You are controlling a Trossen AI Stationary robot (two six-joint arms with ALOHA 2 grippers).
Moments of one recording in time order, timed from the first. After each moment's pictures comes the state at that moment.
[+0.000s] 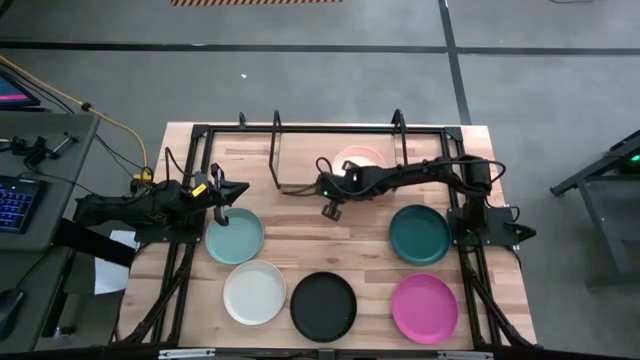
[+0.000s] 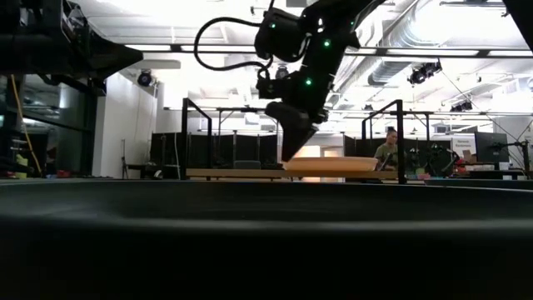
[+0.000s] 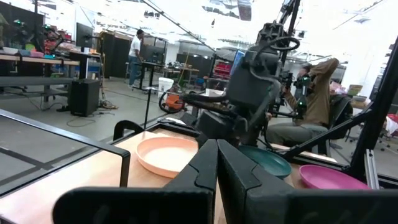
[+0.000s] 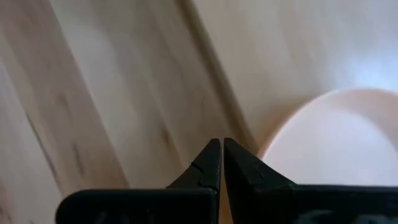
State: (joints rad) left arm 0.00 0.02 0.01 0.18 -0.28 -0.13; right arm -0.09 1.94 1.39 -0.61 0.33 0.21
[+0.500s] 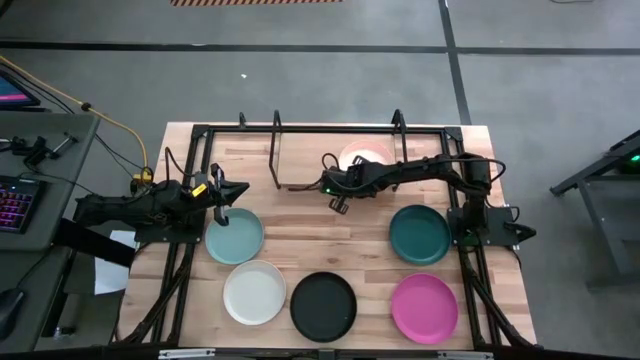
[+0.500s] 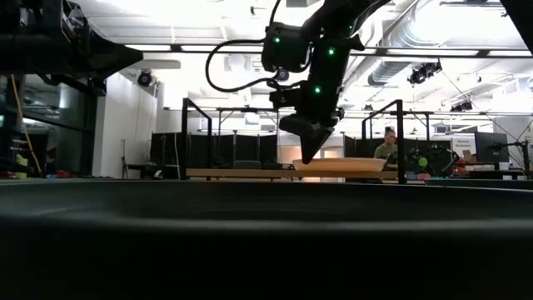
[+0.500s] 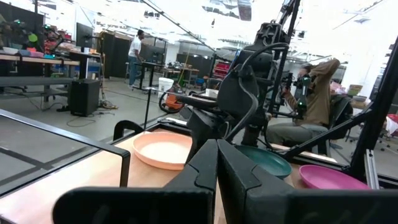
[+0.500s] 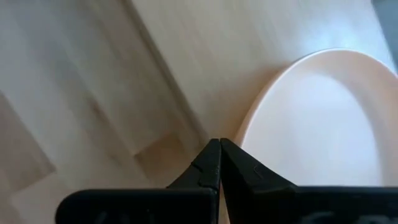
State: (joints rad) left arm 0.00 0.02 0.01 0.18 -0.28 -0.13; right arm -0.13 1.94 1.39 -0.74 0.45 0.29
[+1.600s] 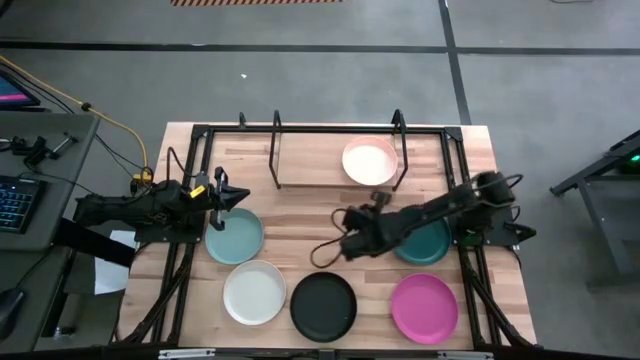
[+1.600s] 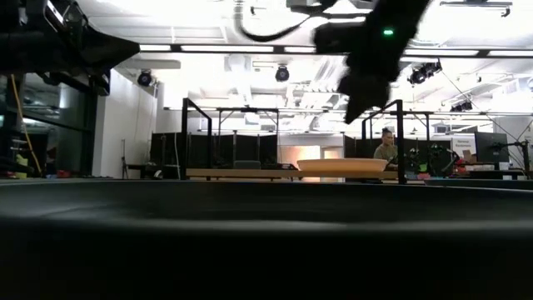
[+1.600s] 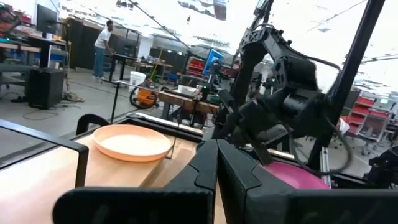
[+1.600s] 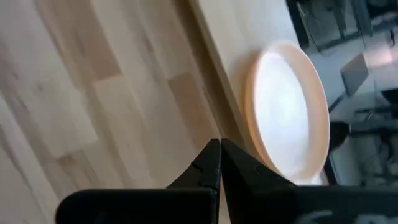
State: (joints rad) left arm 0.00 0.02 0.01 0.18 -0.17 -0.20; right arm 0.30 1.81 1.32 -1.06 0.80 0.64
